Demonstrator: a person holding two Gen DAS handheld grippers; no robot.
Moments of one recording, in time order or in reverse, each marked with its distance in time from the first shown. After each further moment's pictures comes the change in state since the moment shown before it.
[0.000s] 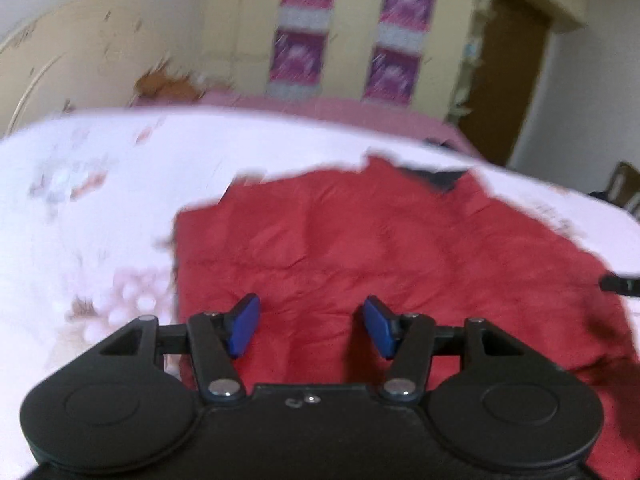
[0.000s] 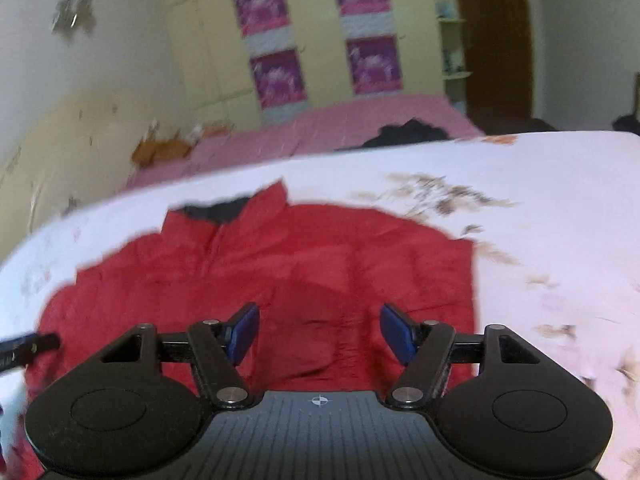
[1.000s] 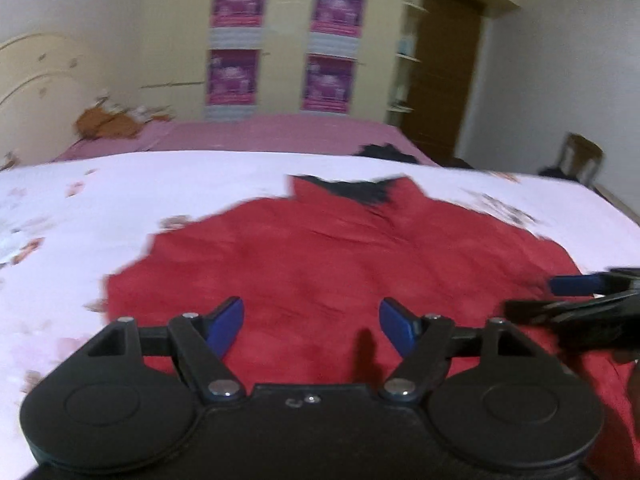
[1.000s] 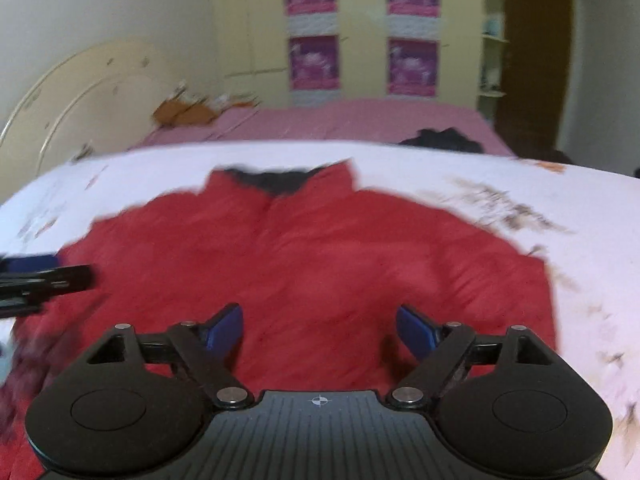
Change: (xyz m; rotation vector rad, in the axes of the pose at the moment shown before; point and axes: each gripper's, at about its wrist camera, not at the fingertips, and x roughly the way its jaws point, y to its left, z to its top) left arm -0.009 -0.051 0.015 0.198 -0.076 -0.166; right arm 0.013 0.074 -0.019 -0.156 -0.005 0.033
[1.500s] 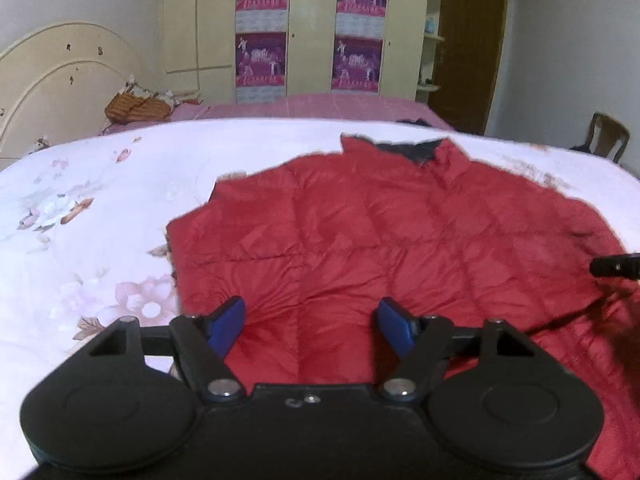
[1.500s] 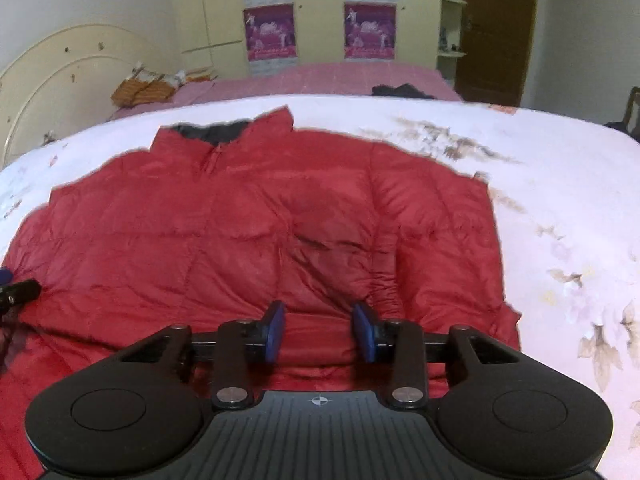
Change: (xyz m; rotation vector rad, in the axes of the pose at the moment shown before) left arm -0.019 0.030 -0.026 -0.022 0.046 0.108; right arm -0.021 -0.045 -0.018 0.138 0.026 -0.130
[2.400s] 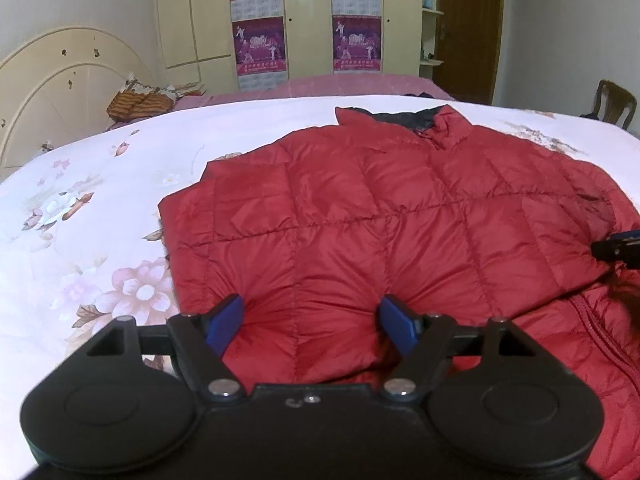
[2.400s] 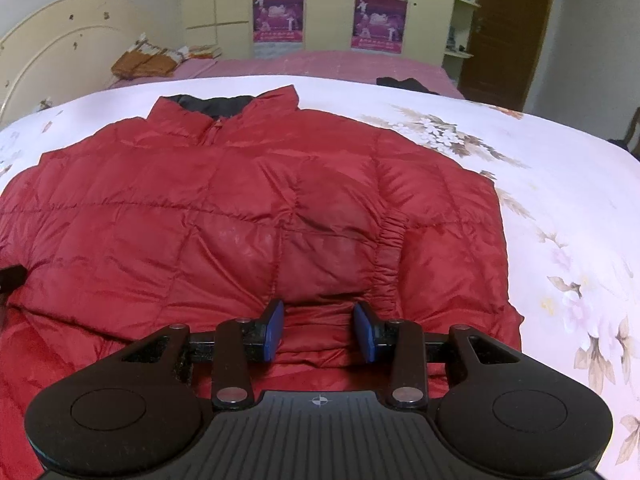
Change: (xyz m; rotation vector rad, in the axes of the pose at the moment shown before) left arm 0.014 -0.013 -0.010 0.067 0.076 0.062; right arm 0.024 0.006 -0.011 -0.116 0.095 -0.032
